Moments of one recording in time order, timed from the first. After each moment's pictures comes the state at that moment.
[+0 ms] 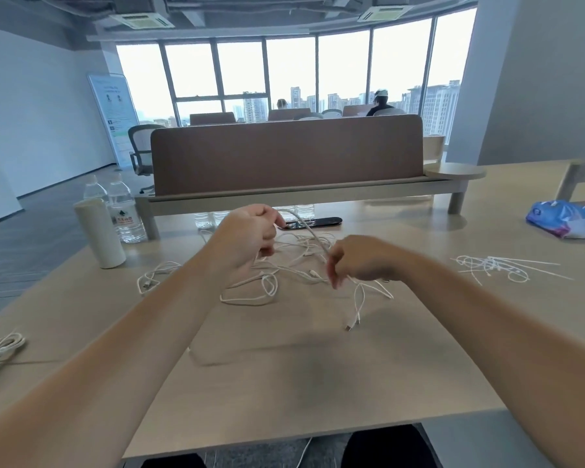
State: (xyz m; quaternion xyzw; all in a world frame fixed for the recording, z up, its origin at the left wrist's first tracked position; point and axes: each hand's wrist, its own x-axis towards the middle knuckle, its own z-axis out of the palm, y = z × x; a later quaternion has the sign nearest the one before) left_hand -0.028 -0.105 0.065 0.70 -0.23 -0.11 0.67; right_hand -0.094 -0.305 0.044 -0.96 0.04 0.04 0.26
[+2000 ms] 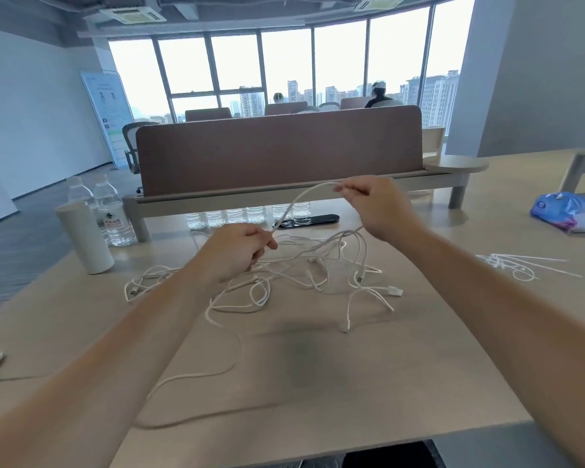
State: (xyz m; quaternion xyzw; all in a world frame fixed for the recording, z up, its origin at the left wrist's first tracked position) left_hand 0.004 -0.109 0.042 0.82 -0.23 -0.07 0.53; right_hand -0.069 -0.345 0.067 -0.87 0.07 -0.33 0.36
